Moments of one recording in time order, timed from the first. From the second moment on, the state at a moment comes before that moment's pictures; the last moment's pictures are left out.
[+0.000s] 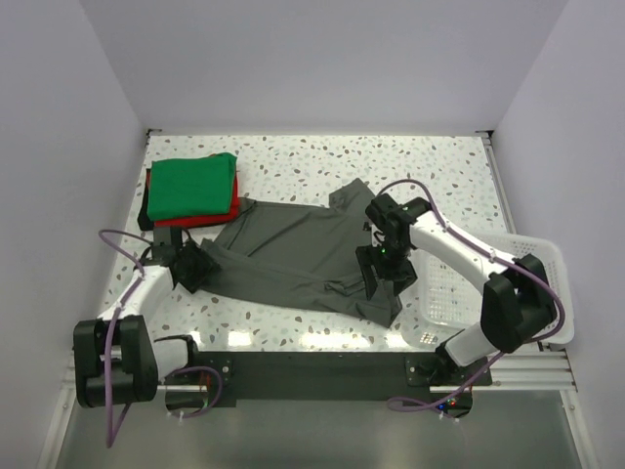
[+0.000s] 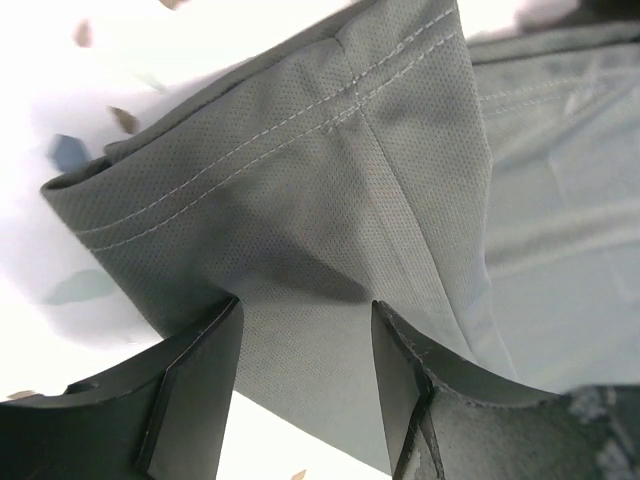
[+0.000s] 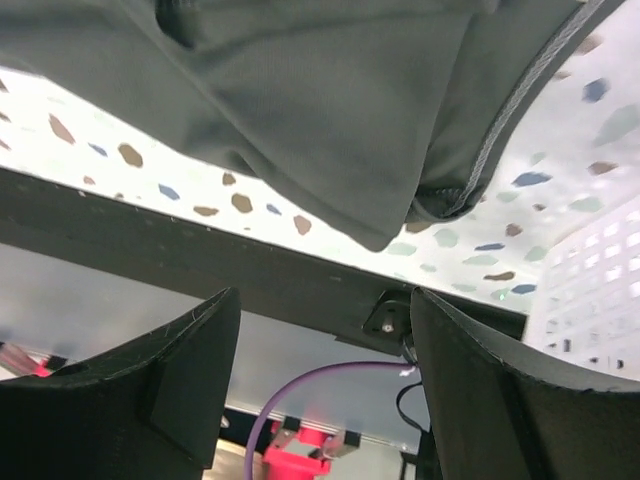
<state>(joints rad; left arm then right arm) 0.12 1.17 0.50 -0.39 0.12 -0.77 0.53 1.52 1.14 -1.17 -0.18 0.34</state>
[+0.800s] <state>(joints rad) 0.12 1.18 0.58 -0.50 -0.01 -0.67 0.67 1.48 0.82 -0.94 -0.17 0.45</state>
